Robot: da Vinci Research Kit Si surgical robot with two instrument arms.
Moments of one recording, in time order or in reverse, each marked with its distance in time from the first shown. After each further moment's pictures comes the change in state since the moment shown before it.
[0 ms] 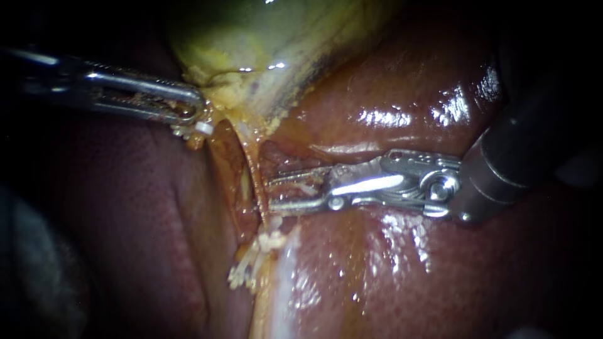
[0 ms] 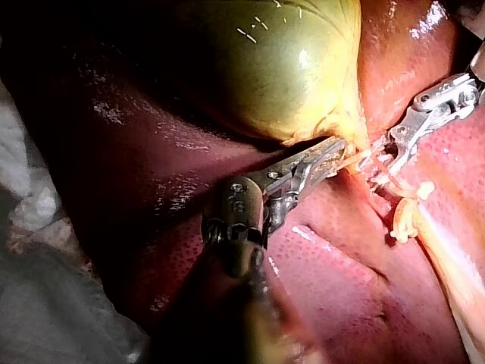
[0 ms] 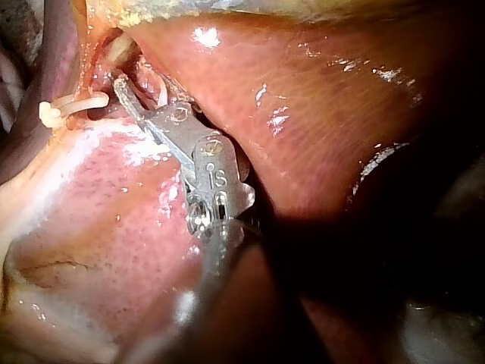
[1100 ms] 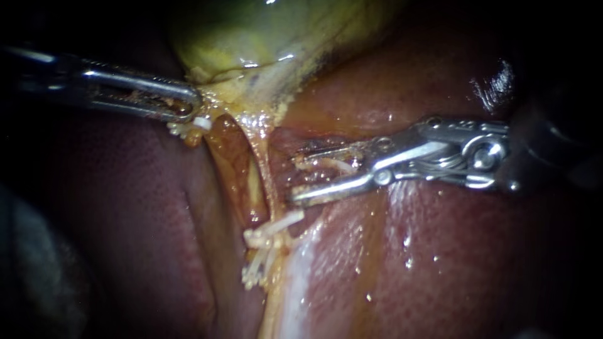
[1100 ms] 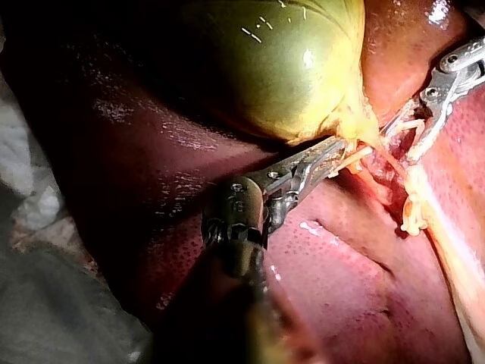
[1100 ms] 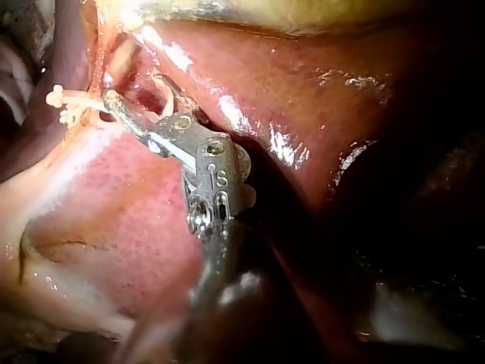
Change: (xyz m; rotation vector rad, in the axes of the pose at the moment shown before) right arm 0.006 -0.004 -0.008 0.045 -0.048 -0.004; left arm 0.000 0.000 0.000 -0.001 -0.001 0.001
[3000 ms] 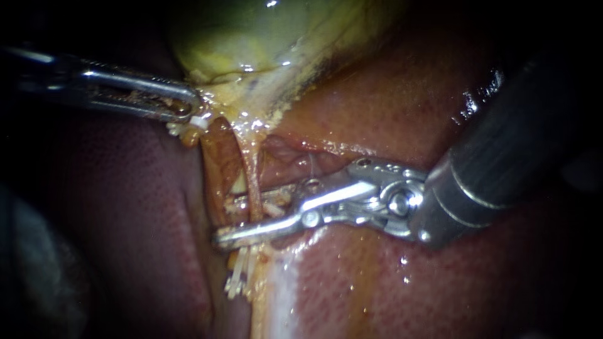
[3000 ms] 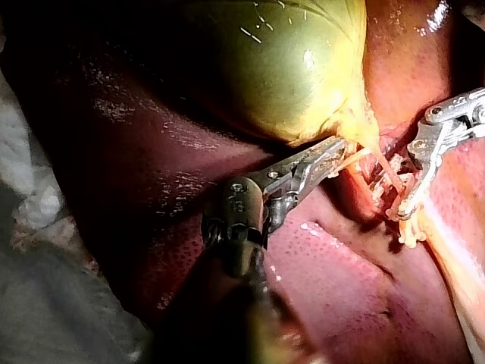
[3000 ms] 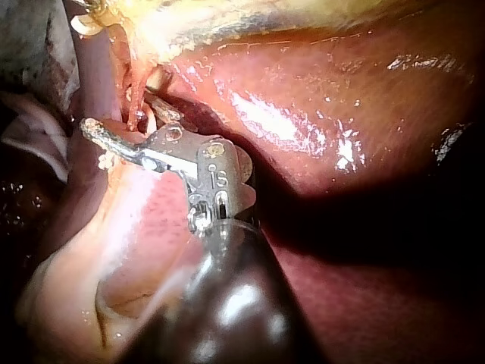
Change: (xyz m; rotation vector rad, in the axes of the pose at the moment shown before) right arm -0.001 -0.003 0.011 0.185 0.126 0.157; left arm 0.000 0.000 0.000 0.001 0.000 0.000
